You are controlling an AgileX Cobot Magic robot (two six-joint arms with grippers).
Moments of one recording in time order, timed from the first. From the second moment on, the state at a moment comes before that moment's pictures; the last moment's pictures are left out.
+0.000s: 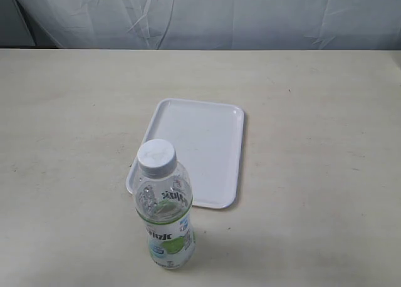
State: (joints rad) left arm -0.04 0.00 0.00 0.05 0.26 0.12; right arm 0.13 0.08 -0.41 0.66 0.38 -0.13
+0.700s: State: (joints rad) left arm -0.04 0.00 0.00 0.05 0.26 0.12; right arm 0.42 0.85 -0.54 0.67 0.72 -0.55
